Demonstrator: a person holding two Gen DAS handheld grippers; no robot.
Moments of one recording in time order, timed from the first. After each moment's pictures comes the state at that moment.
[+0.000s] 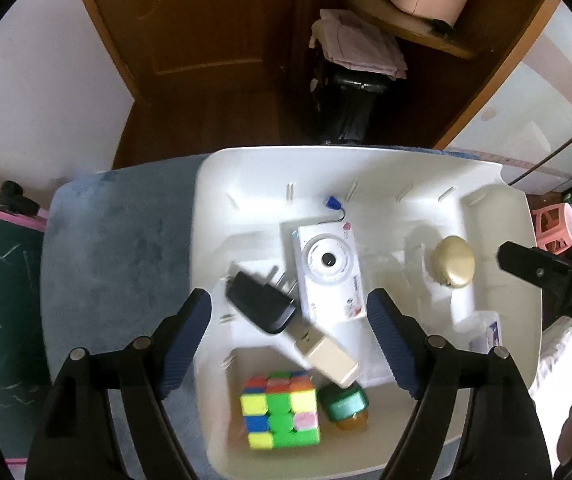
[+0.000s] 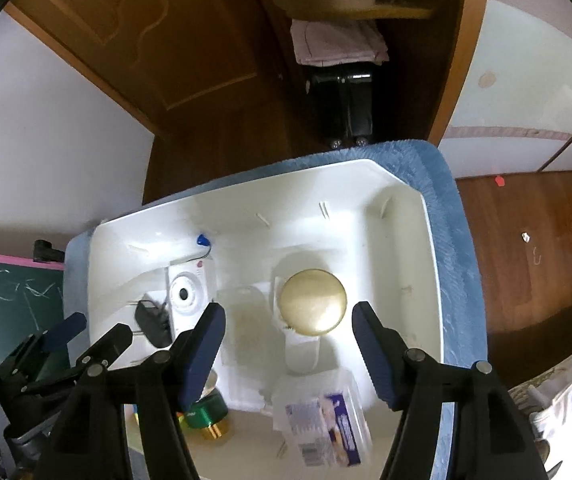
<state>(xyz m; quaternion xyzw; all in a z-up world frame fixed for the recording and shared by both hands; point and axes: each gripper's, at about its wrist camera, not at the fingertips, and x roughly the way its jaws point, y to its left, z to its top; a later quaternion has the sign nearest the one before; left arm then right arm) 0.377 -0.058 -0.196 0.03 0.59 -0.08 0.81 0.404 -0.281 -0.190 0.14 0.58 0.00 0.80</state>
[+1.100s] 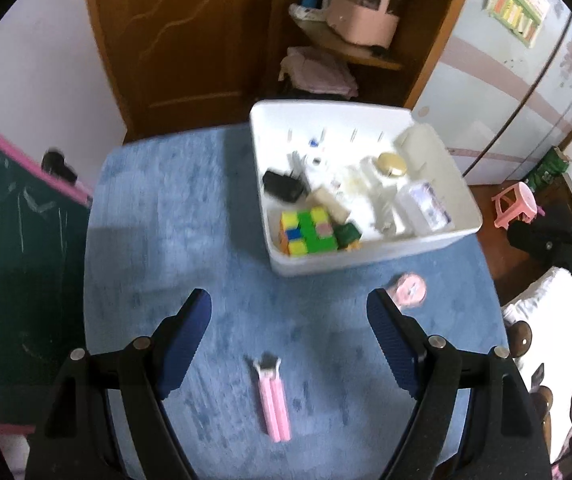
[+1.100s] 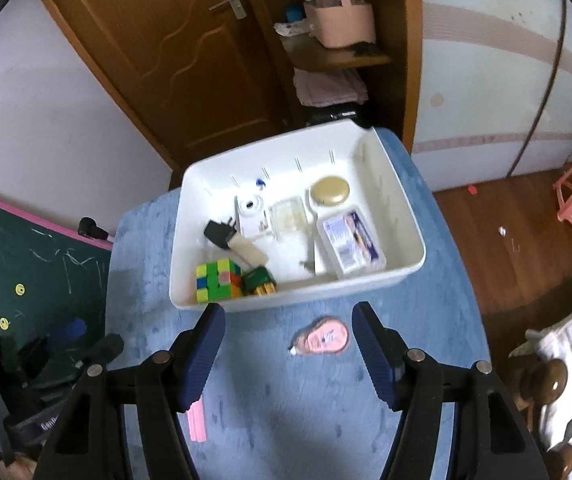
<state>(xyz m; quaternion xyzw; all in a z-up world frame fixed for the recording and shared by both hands) 0.195 0.031 -0.152 0.02 0.52 -0.15 0.84 0.179 -0.204 -0.125 0.16 0.49 -0.04 0.85</state>
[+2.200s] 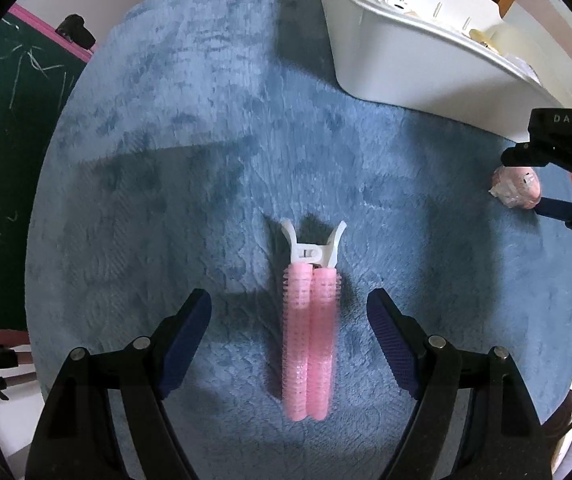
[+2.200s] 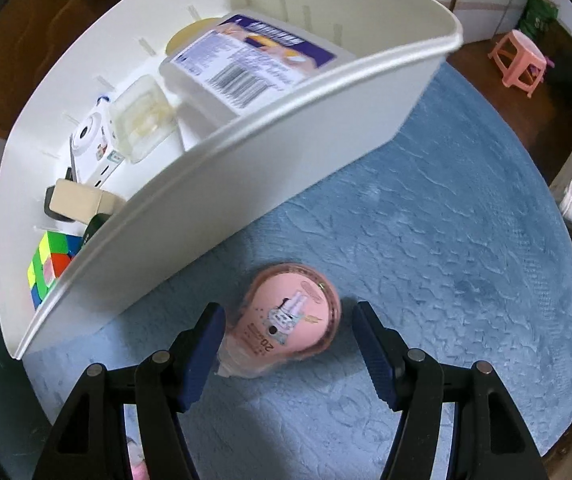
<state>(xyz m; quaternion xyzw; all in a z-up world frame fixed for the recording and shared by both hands) 0.154 0.037 -0.306 0.00 0.61 -0.06 0.79 0.220 -0.216 -0.308 0.25 0.59 -0.19 0.75</state>
